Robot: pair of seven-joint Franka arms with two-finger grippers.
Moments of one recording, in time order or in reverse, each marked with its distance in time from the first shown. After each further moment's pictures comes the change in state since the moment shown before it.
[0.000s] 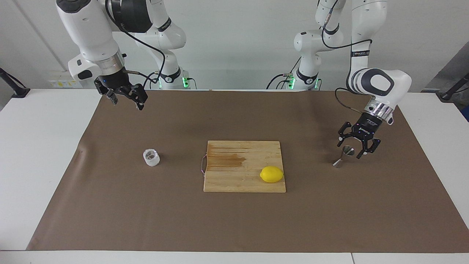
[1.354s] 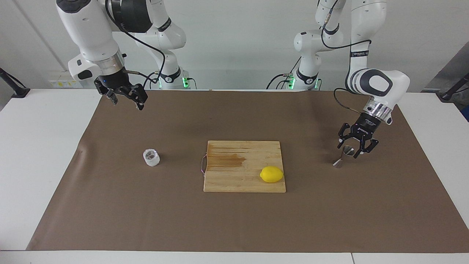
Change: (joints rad) left arm -0.002 0.000 0.000 -0.014 -0.001 0.006 0.020; right arm 0.000 0.000 0.000 0.000 0.000 0.000 0.000
